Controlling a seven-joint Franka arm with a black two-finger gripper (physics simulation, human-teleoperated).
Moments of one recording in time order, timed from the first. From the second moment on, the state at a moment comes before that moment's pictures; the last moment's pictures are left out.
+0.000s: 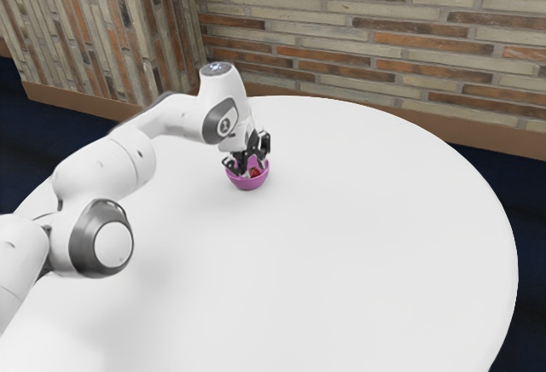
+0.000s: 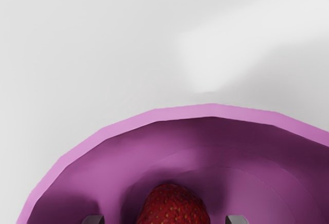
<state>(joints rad) 0.14 1.31 -0.34 -0.49 0.32 1.99 1.95</state>
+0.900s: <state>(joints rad) -0.03 0.87 -0.33 -0.98 0.24 2.02 1.90</state>
